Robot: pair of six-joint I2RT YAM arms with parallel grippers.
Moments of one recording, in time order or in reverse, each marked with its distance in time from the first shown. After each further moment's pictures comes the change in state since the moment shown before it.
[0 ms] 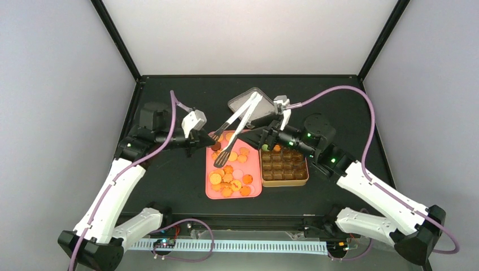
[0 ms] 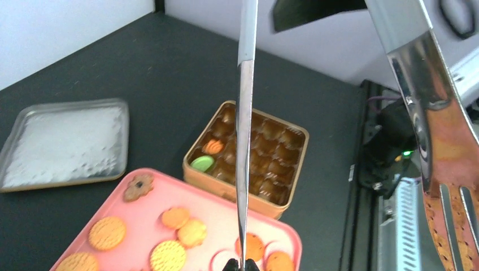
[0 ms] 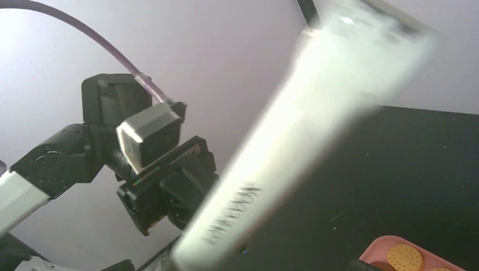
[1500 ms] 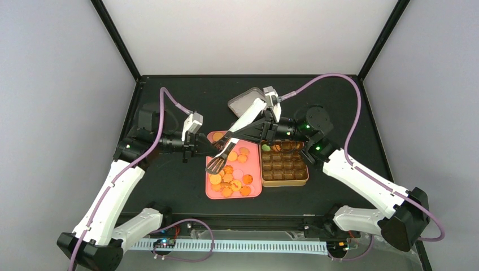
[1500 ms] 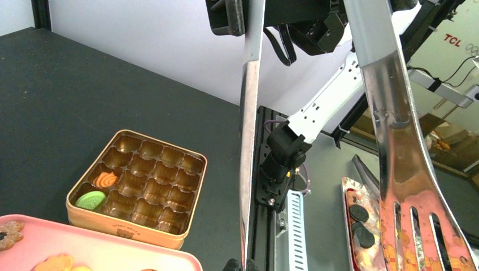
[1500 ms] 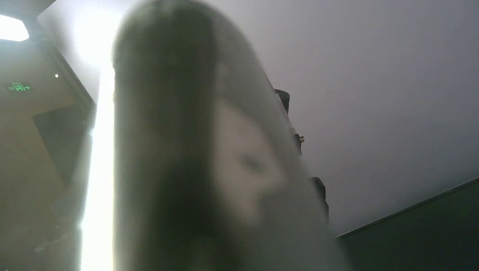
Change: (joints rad) left arm -0.002 -0.014 0.010 0.015 0.358 -0.139; right arm -0.076 0.166 0.017 0.492 -0.491 0.259
